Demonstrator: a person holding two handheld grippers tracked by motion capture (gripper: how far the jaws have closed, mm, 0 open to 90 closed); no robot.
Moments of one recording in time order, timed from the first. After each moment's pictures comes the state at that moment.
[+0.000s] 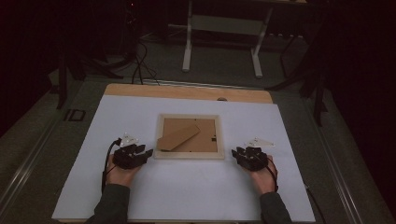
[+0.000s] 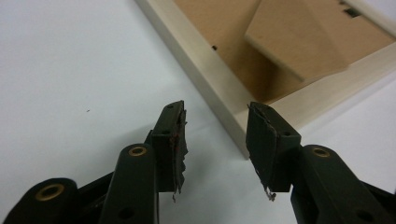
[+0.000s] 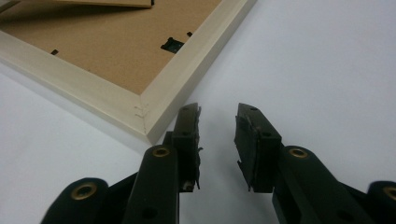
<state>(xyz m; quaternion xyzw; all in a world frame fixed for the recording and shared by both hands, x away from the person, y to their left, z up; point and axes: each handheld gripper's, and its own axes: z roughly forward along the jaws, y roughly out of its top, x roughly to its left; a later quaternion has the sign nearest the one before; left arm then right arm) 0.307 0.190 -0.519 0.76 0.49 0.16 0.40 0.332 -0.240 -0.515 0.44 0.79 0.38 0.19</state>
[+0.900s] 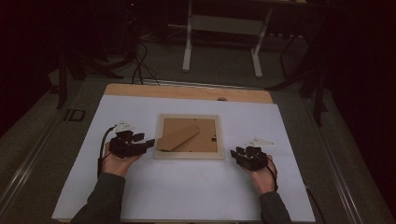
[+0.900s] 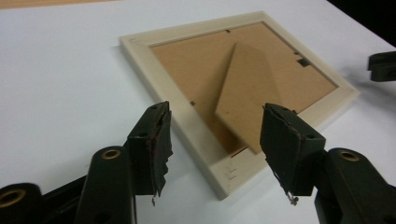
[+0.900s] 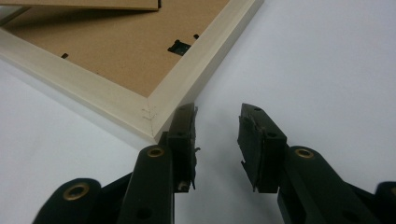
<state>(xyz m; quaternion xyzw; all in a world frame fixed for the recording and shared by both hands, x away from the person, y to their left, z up) 0.325 0.194 -0.476 0.75 0.47 0.13 0.44 0.333 -0.240 -0.514 0.44 0.79 0.39 0.18</state>
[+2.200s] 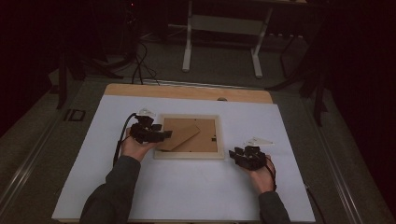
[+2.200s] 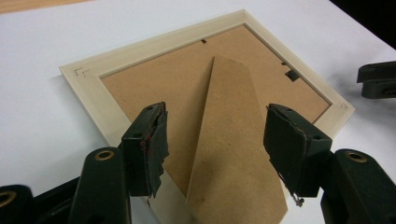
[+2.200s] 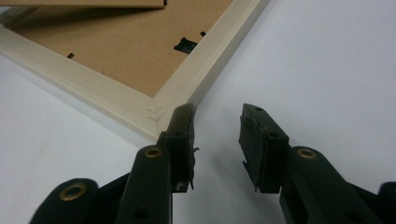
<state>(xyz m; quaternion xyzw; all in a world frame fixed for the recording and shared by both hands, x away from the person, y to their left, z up) 0.381 0.152 -0.474 0.78 0.45 0.08 0.43 0.336 -0.238 -0.517 0.44 0.79 0.40 0.16</state>
